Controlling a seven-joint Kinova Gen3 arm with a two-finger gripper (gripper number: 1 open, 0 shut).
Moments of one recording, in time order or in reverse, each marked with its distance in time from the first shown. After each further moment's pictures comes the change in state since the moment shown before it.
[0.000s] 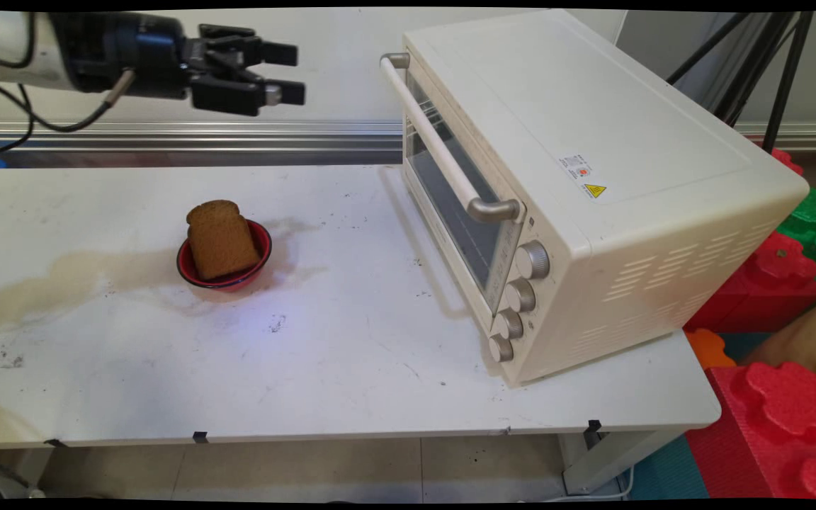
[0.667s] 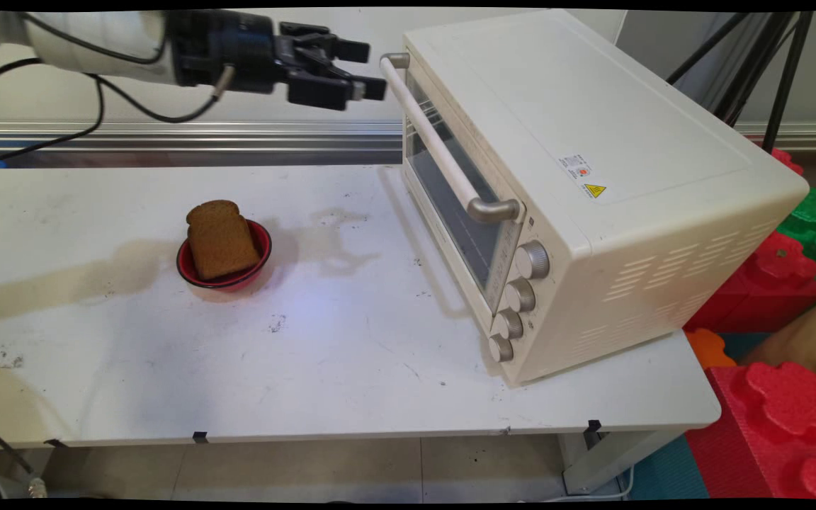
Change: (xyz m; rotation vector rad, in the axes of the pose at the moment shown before) arm 0.012 -0.007 0.084 0.004 -0.011 0.011
